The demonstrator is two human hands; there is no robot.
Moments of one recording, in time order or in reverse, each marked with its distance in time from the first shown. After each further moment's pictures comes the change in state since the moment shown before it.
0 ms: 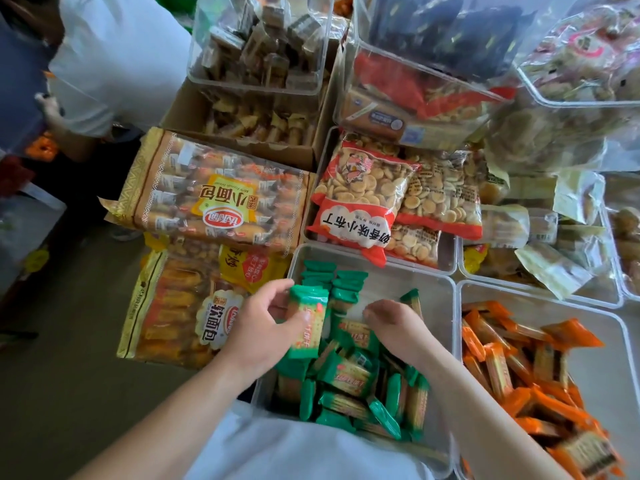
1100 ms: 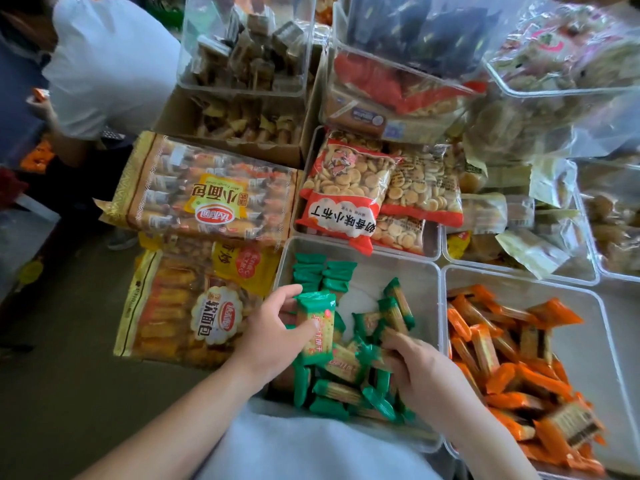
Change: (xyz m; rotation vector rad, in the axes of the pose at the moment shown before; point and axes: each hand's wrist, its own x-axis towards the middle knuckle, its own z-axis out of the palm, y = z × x) left_hand -0.020 -0.012 0.024 0.078 -0.040 0.032; right_hand -0.097 0.043 -0.001 -0.459 0.169 -0.321
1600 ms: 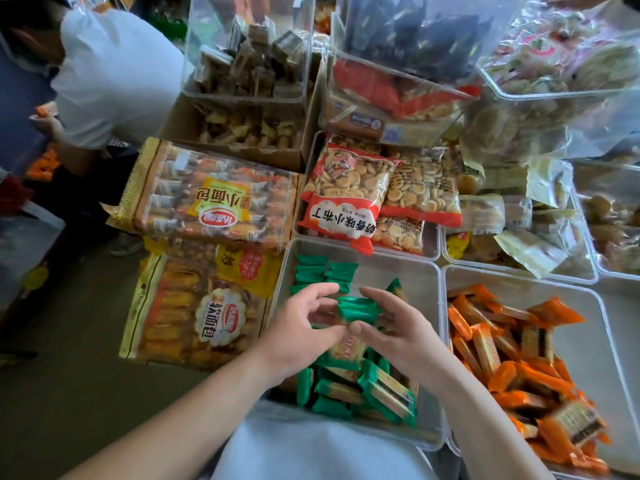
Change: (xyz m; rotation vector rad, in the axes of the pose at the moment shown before) left_hand -0.001 0.019 0.017 -0.071 -0.241 0.035; right_hand 0.030 -0.036 -0.024 0.863 -0.071 0.096
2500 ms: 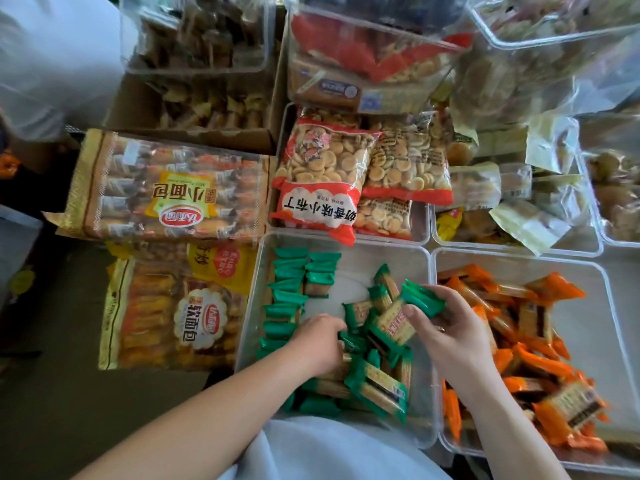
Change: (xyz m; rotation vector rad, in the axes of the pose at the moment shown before) left_hand 0.063 -0.033 0.064 0.861 -0.337 -0.219; right_hand -0.011 0.054 -0.048 0.064 0.500 0.114
